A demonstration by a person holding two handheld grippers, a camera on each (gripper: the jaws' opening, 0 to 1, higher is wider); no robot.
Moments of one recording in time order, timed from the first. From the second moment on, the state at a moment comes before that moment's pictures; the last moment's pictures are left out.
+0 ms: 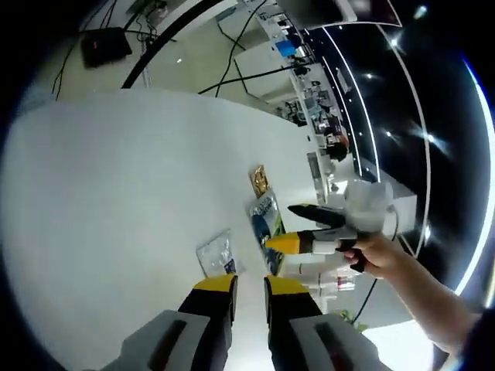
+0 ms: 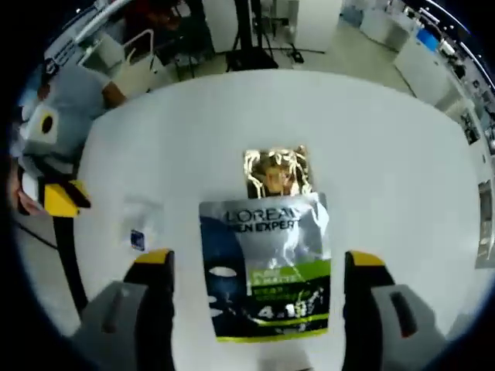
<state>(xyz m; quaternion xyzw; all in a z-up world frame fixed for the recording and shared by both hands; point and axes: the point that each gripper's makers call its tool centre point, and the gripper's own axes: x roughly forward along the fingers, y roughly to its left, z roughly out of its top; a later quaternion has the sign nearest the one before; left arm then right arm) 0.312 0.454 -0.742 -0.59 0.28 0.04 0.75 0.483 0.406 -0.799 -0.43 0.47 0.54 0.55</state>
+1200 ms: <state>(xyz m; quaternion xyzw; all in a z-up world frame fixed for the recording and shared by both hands) 0.303 0.438 -0.737 -0.62 0.28 0.03 0.74 0.473 0.399 -0.799 -0.47 0.44 0.55 0.53</state>
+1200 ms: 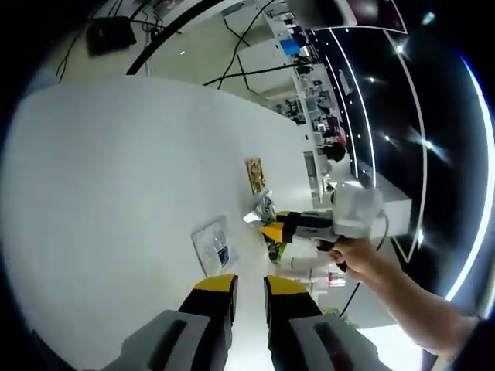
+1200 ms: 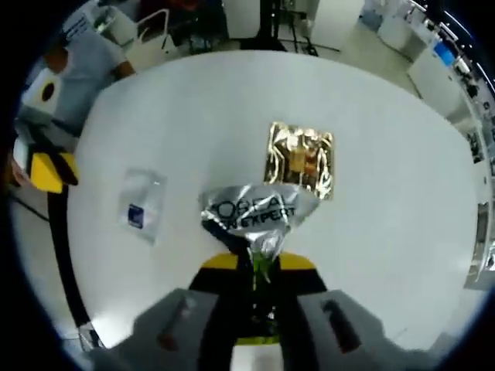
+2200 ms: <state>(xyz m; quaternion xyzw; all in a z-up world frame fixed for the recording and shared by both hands) 0.349 0.376 -0.671 -0.48 0.21 -0.12 0.84 0.385 0.320 -0.672 -0.20 0.39 0.54 0.72</state>
